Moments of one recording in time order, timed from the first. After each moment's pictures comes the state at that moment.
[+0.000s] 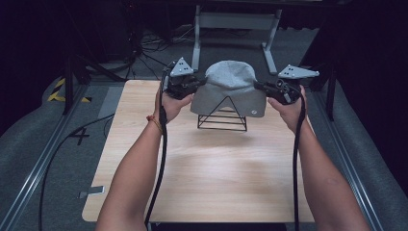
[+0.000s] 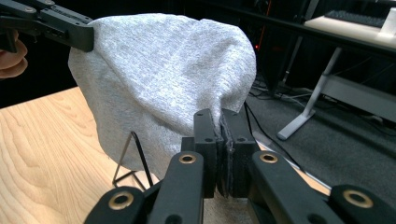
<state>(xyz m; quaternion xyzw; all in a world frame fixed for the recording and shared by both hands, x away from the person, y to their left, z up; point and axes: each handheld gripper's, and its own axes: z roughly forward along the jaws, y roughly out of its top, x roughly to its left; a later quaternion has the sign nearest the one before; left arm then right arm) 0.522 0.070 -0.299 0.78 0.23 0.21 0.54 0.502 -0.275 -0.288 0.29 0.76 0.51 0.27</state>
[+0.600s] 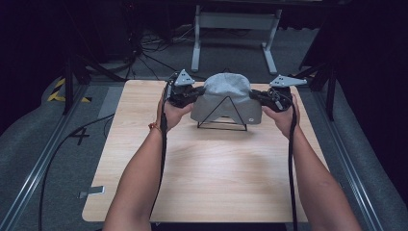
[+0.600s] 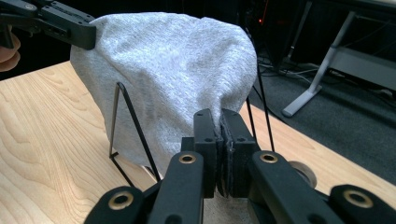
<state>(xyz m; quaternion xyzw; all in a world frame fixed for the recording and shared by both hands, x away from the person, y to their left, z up) 0.530 0.066 -0.338 0.79 0.26 0.20 0.51 0.510 -0.270 -0.326 0.31 0.78 0.48 0.25</state>
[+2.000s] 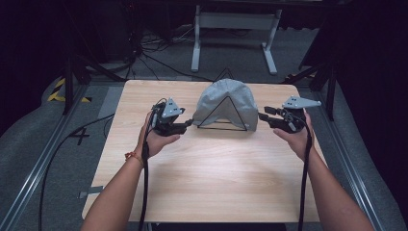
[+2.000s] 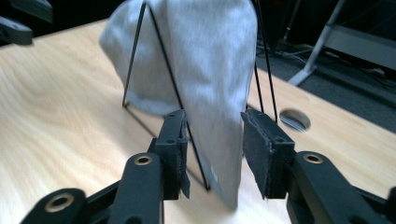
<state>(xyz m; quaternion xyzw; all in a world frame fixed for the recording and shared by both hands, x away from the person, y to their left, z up) 0.453 0.111 -0.378 0.83 0.25 0.22 0.44 0.449 -0.303 -0.349 0.33 0.79 0.45 0.25</state>
